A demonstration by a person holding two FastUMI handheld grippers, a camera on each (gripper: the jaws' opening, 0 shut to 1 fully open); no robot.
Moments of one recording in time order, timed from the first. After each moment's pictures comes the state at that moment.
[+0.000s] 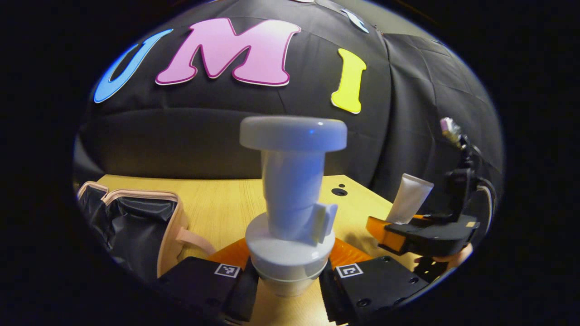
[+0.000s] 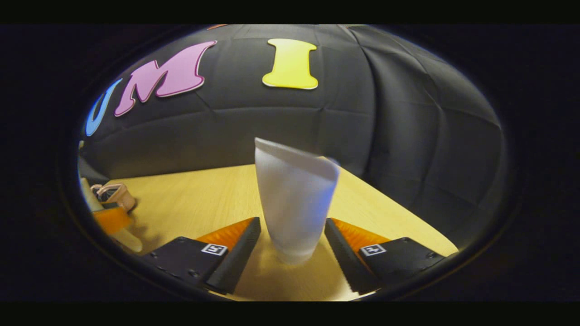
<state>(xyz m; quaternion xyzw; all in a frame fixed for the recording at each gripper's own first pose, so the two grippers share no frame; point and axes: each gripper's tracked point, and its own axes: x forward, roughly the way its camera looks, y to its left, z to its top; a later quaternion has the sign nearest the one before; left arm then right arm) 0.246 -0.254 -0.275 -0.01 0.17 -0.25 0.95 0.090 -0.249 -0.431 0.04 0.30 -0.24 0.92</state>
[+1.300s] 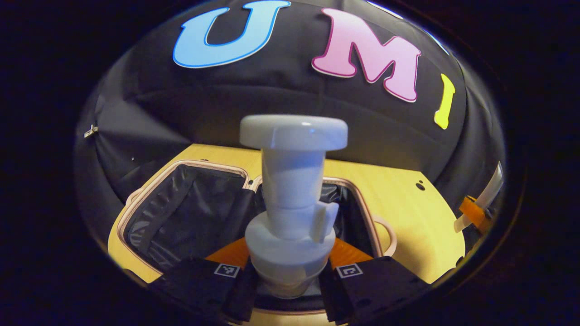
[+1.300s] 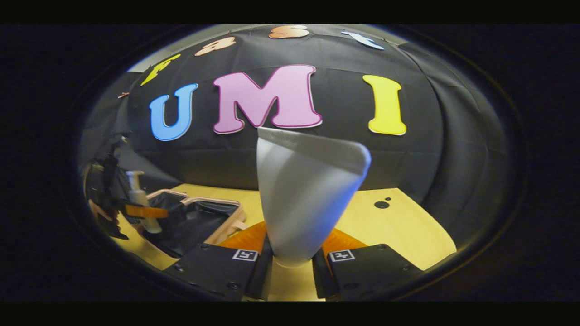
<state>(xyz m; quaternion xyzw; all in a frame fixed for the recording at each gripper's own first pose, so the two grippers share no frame) 0.267 0.063 -0.259 -0.01 0.32 -0.07 0.94 0.110 -0.016 -0.286 0.04 0.23 -0.03 0.97</state>
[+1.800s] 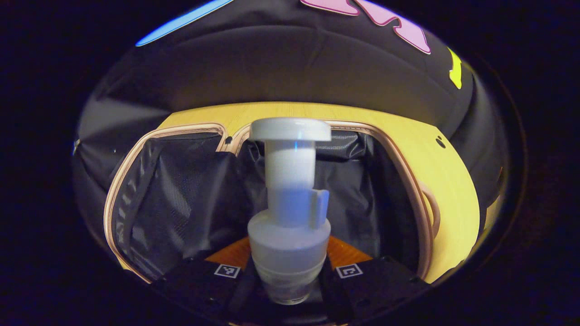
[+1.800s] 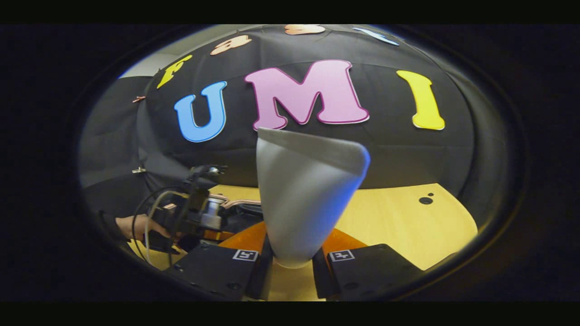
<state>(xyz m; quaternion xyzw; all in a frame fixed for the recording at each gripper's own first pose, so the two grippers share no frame) 0.300 0.055 -0.343 0.05 0.46 -0.07 0.88 0.129 0.074 -0.291 0.09 0.25 0.06 0.96</state>
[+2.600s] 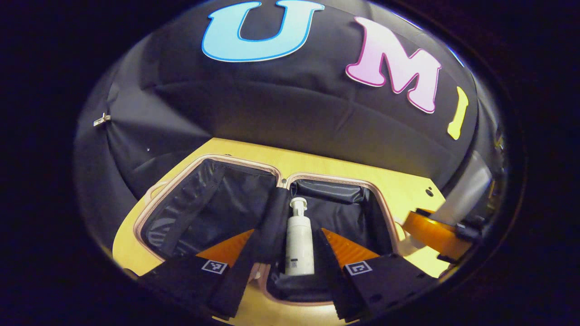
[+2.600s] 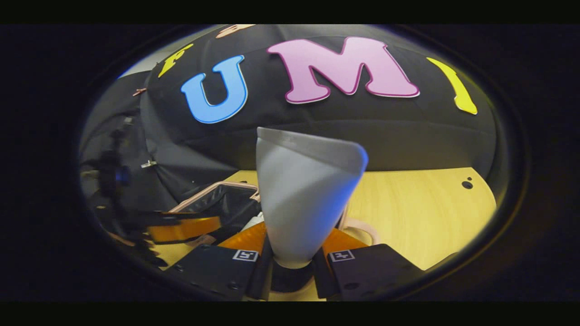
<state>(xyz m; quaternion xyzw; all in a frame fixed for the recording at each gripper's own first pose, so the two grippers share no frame) 0.230 0.111 -0.232 -0.04 0.30 -0.05 0.95 0.161 0.189 -0.345 0.11 0.33 0.10 0.93</state>
